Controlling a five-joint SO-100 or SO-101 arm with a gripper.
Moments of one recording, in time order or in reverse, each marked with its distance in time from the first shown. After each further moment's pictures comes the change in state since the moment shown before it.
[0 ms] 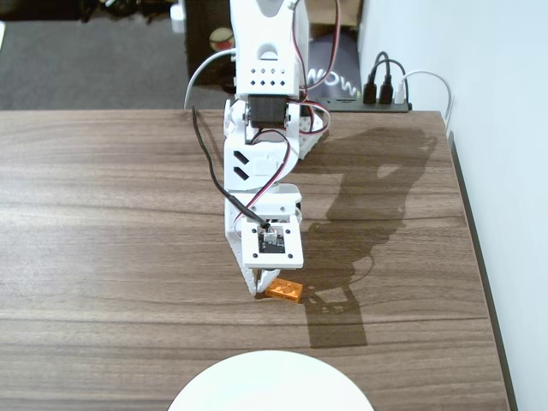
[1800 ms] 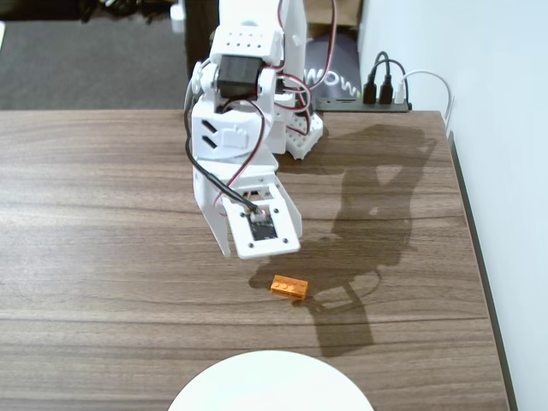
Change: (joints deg) arm 6.9 -0.1 -24.3 38.4 -22.8
